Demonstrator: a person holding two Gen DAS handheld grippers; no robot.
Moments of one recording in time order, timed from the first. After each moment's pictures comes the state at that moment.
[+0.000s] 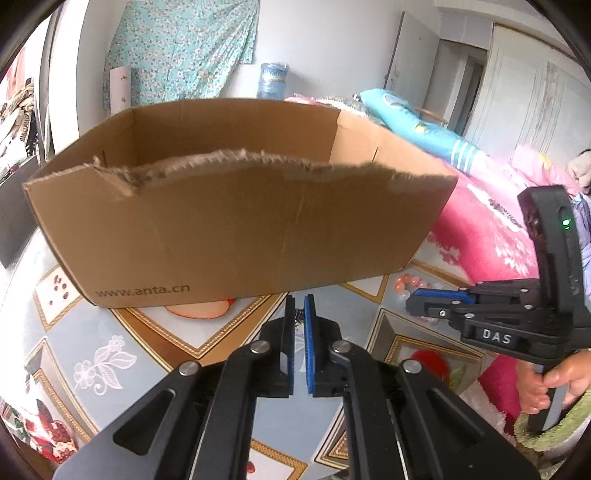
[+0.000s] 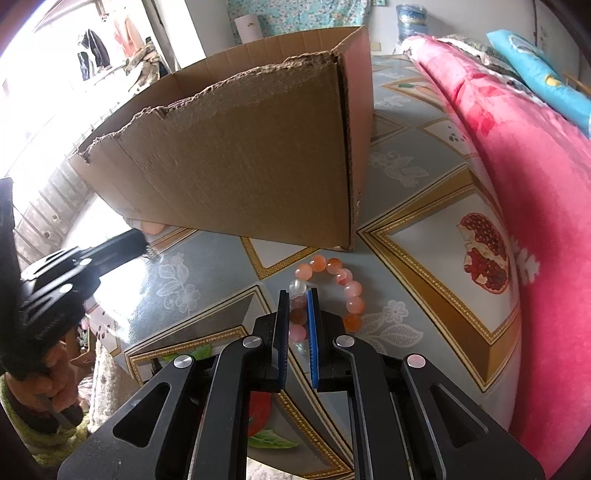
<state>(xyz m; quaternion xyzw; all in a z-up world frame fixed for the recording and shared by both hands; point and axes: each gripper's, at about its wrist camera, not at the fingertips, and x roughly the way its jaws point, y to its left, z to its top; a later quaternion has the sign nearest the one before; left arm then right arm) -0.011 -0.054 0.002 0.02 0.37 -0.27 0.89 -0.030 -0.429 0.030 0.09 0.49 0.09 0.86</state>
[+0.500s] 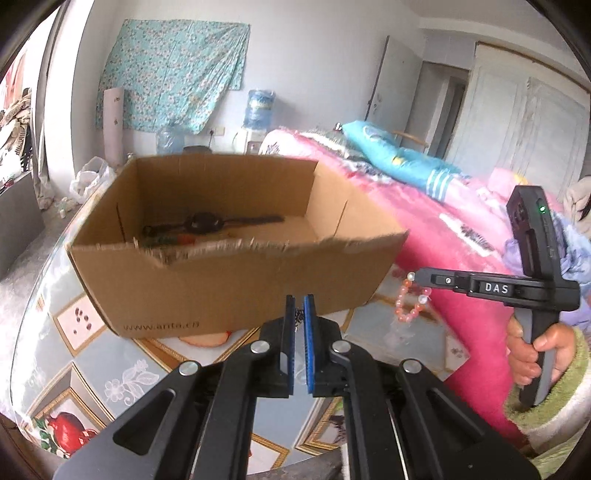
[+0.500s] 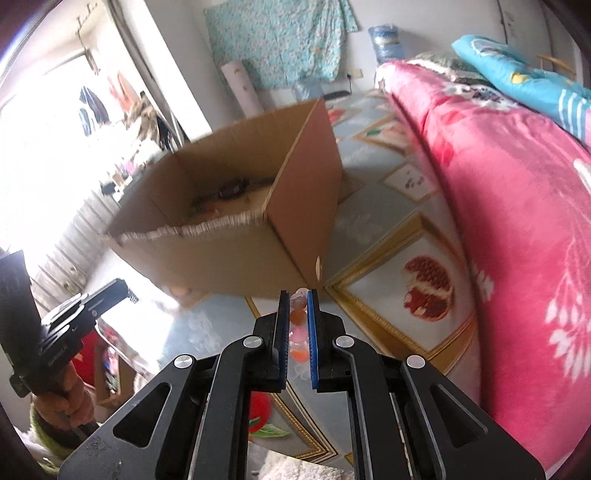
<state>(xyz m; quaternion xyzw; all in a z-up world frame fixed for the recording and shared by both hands) -0.033 -0.035 0.060 0.00 0.32 -0.31 0.90 -0.048 -0.483 0.093 0.17 0.42 0.09 0.89</state>
